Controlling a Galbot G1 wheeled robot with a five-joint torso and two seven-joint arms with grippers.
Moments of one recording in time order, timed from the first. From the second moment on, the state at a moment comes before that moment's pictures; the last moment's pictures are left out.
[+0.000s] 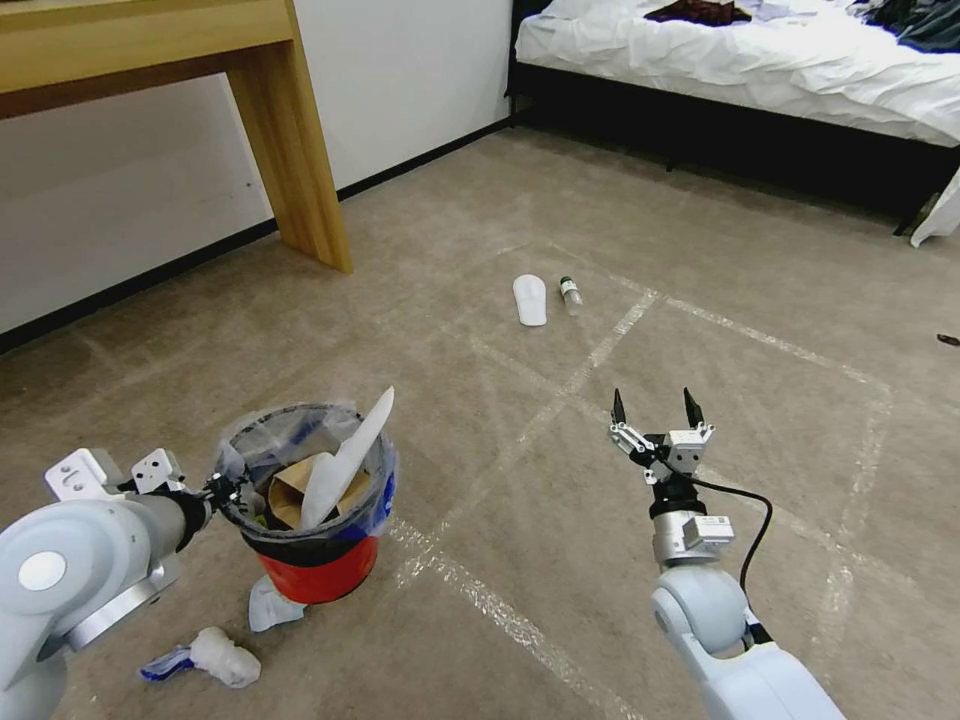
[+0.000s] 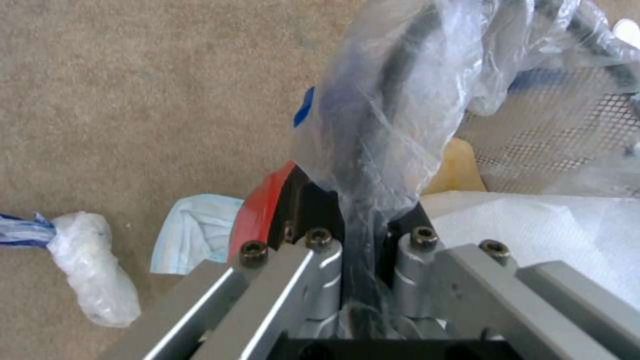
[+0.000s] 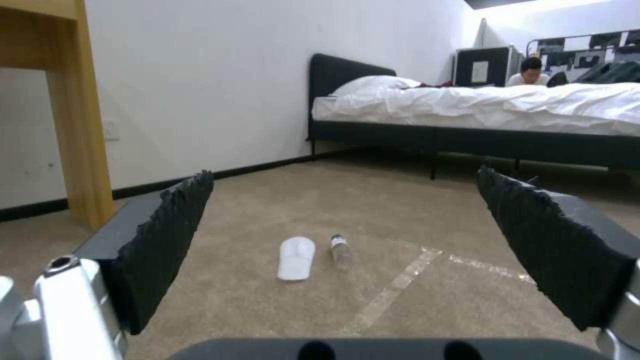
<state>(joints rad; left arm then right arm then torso) 1.33 -0.83 -0.73 -2.28 -1.87 0.50 -1.22 -1.24 1.19 0.29 1.78 0.21 0.33 0.34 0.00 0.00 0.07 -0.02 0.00</state>
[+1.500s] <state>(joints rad) 1.31 -0.82 -0.68 -2.26 -1.84 0.51 -1.20 -1.24 1.22 0.29 1.73 0.22 0.37 0.33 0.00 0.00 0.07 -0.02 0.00</state>
